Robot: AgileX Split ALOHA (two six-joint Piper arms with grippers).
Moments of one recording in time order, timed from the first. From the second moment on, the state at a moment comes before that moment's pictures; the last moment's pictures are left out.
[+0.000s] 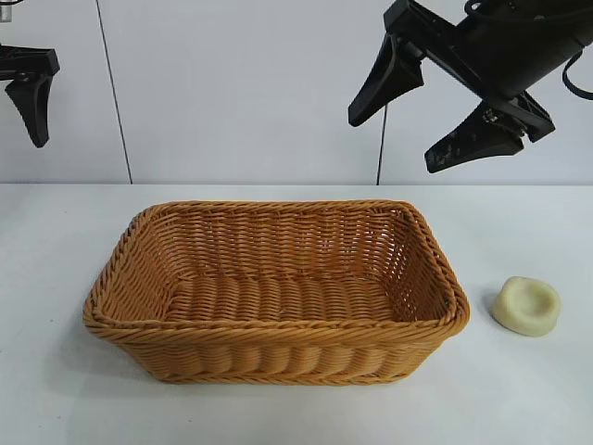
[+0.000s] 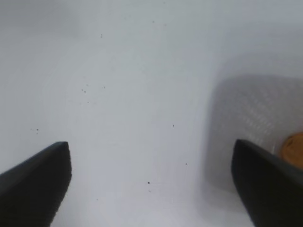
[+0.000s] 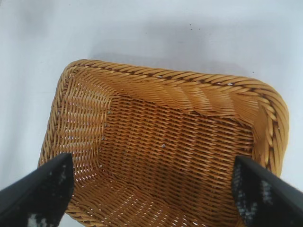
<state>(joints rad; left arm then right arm) -0.02 2.03 -1.80 -0.01 1.21 -0.12 0.21 1.63 -1.10 0.78 0.68 -0.32</state>
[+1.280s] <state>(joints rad) -0.03 0.56 -0.55 -0.01 1.12 -0.04 0.21 1.63 -1.10 0.78 0.69 -0.32</state>
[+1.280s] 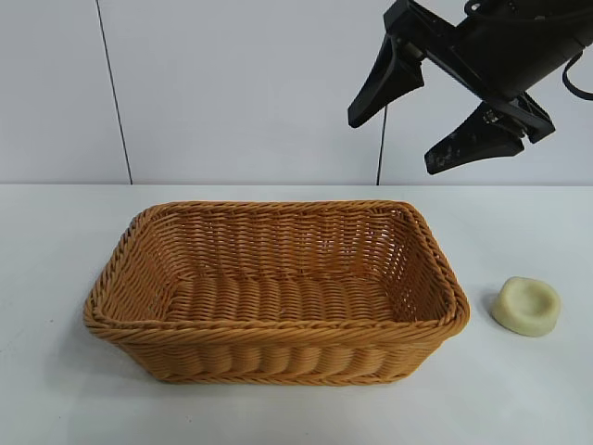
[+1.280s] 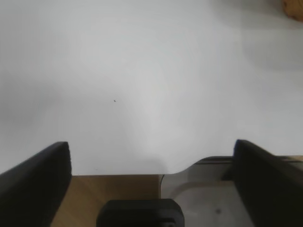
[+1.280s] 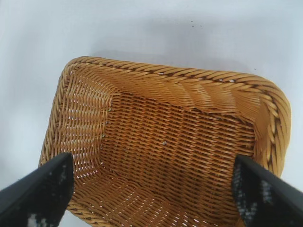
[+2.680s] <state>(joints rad) -0.03 0.00 -0.50 -0.01 1.07 -0.04 0.00 1.68 -1.20 0.20 0.89 0.03</state>
